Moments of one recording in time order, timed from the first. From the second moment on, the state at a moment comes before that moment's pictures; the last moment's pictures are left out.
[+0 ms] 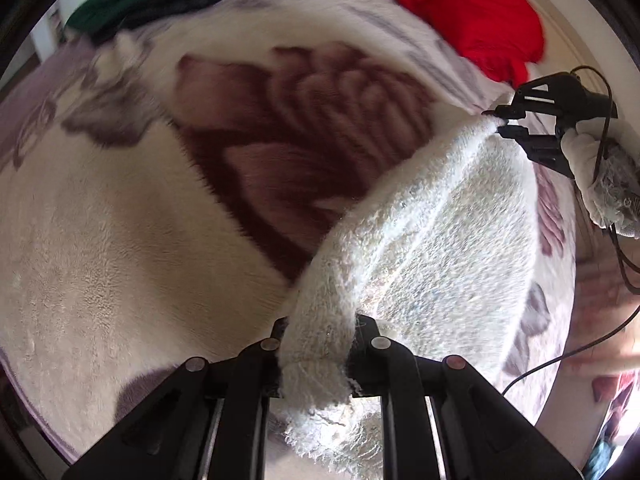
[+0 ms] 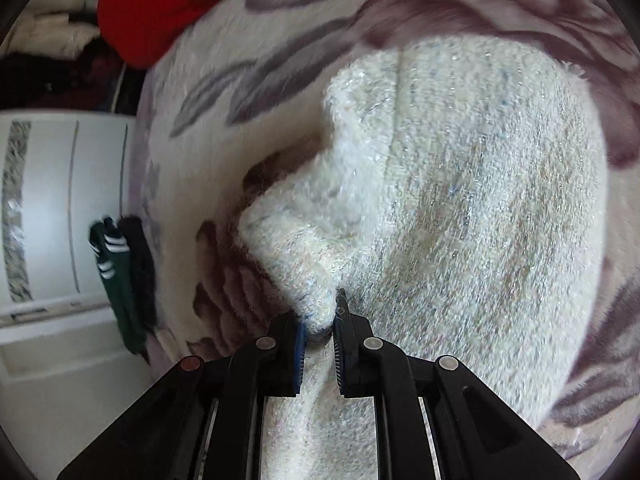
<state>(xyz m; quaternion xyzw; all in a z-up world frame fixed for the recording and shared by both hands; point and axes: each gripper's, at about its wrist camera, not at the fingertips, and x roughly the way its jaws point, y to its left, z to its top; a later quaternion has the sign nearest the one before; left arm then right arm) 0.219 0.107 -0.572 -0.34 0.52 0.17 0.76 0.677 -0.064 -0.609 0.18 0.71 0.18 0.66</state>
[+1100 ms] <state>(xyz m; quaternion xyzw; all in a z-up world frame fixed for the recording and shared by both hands) 0.577 0.114 -0.623 -0.31 0.58 -0.15 0.74 0.733 -0.248 -0.715 0.41 0.66 0.11 0.62</state>
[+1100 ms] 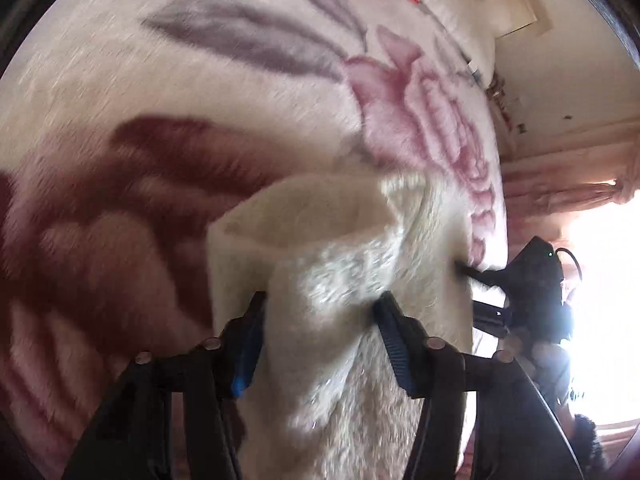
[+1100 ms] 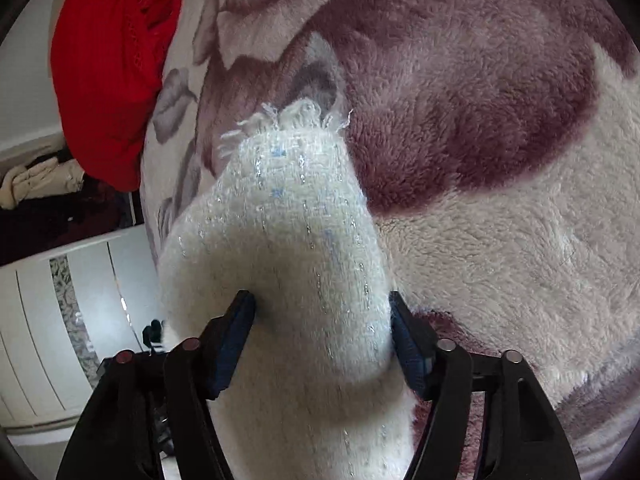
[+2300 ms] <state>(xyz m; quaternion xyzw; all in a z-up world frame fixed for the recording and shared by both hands) 0.264 0.137 -0.597 -0.39 0.59 -0.06 0.71 0.375 -0.224 -0.695 0.42 0.72 0.10 0.55</state>
